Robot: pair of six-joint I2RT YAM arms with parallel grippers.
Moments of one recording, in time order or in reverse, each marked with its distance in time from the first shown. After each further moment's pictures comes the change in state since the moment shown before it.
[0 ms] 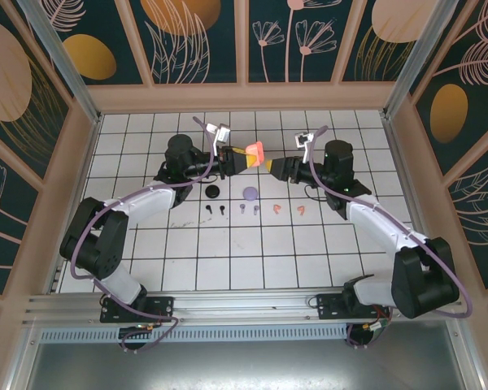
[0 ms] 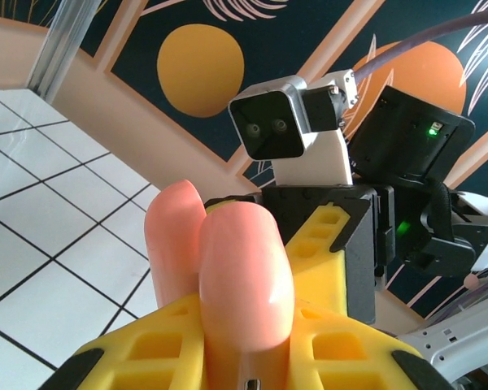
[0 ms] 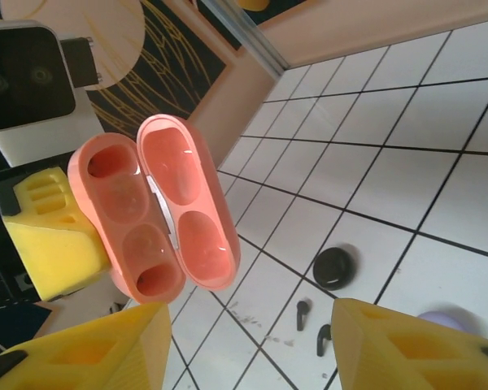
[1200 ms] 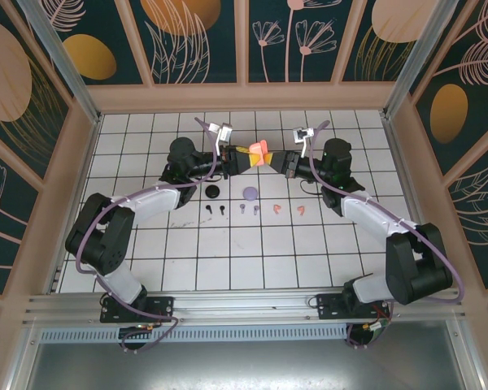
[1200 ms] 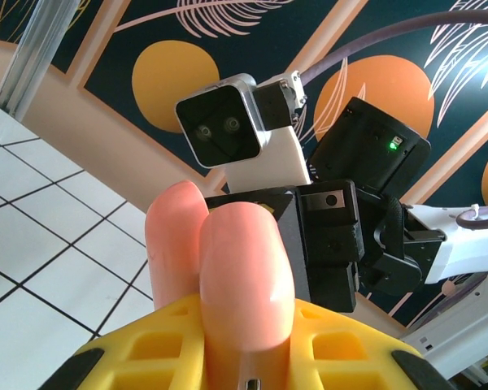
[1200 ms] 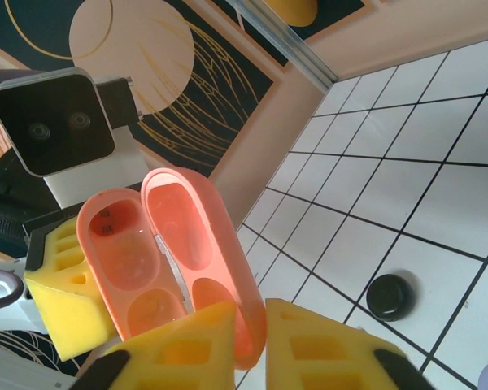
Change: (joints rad) left arm -0.023 0.045 0.000 0.158 -0.002 -0.090; right arm -0.001 0.090 -0.005 0.241 -0.081 0.184
